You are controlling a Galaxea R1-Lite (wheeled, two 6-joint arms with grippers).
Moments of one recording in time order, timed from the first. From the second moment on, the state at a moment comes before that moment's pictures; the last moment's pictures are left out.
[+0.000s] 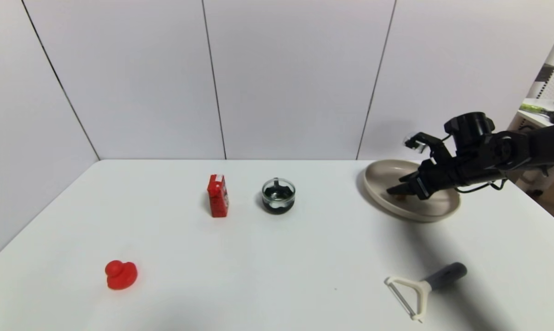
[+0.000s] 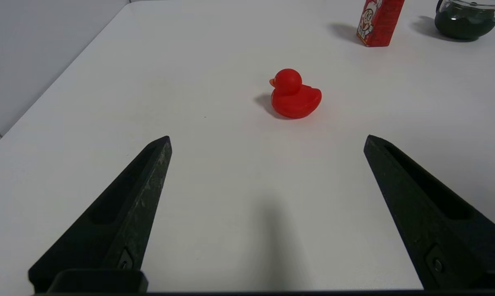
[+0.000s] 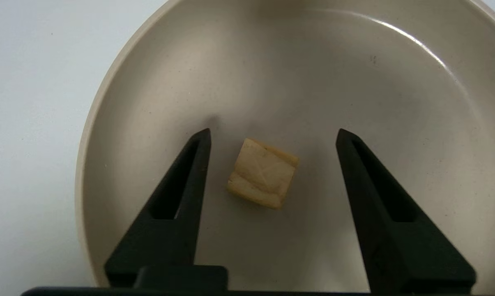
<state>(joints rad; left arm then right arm) 0.00 0.00 0.00 0.00 0.00 0.00 -0.03 2.10 -1.45 0.20 0.46 -0.59</state>
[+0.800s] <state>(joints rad) 0.00 0.00 0.00 0.00 0.00 0.00 -0.01 1.41 -1.10 0.34 0.47 -0.45</state>
